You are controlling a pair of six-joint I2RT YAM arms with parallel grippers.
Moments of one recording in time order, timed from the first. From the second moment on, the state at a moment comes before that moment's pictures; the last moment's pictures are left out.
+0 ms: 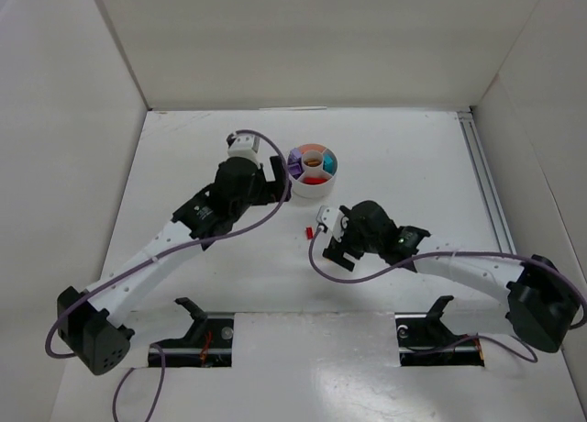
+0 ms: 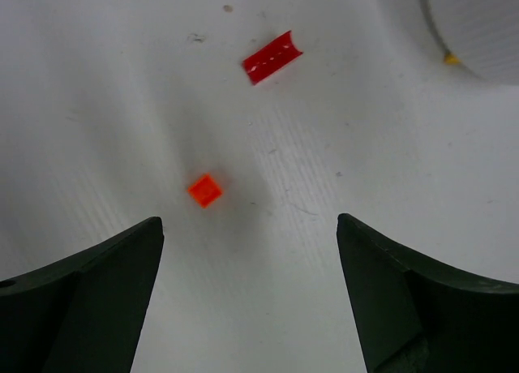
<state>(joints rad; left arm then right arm) -0.67 1.12 1.04 -0.37 -0.26 -0.52 0.80 1.21 0.66 -0.19 -0.12 -0.42</state>
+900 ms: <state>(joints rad) -0.93 1.09 0.90 -0.50 -0.43 -0.78 0.98 1.49 0.71 -0.15 0.16 -0.01</state>
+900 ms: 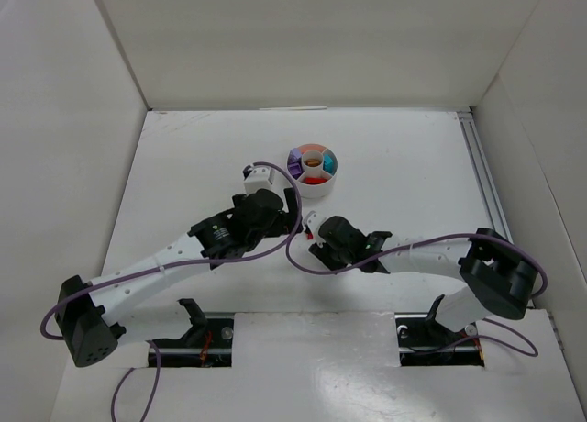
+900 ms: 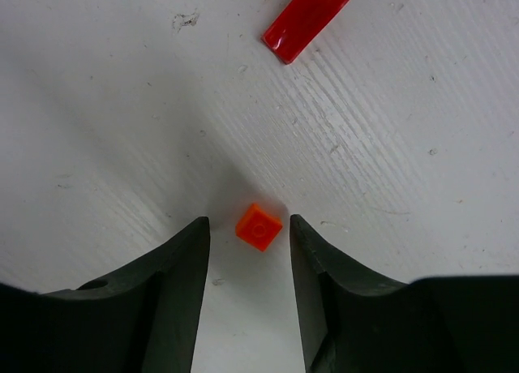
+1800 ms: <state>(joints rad) -0.93 1.08 0.89 -0.51 -0.44 -0.78 0.98 1.43 0.71 -0.16 0.20 -0.05</state>
